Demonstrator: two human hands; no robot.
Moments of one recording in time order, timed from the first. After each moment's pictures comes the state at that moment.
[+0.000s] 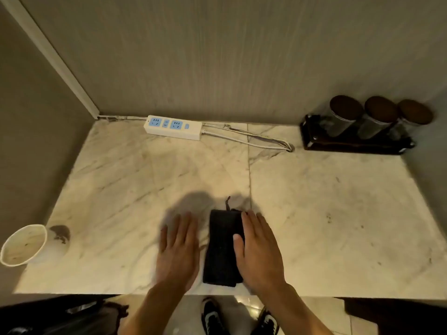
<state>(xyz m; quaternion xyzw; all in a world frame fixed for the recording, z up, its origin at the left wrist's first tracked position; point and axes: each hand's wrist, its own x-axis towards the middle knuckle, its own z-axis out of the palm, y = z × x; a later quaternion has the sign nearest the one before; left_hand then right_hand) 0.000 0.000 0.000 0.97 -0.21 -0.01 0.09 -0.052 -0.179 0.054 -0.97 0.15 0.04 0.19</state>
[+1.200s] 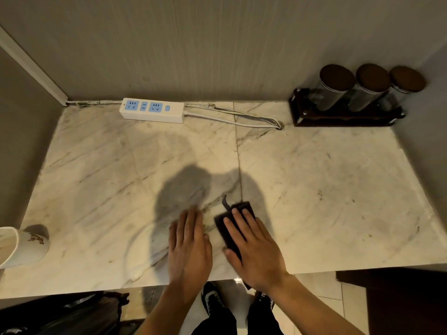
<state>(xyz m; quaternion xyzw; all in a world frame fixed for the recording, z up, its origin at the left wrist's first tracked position) -0.027 -0.038 -0.002 0.97 -0.19 -0.04 0.12 -0.089 -0.198 0.004 -0.99 0.00 0.02 0.12</state>
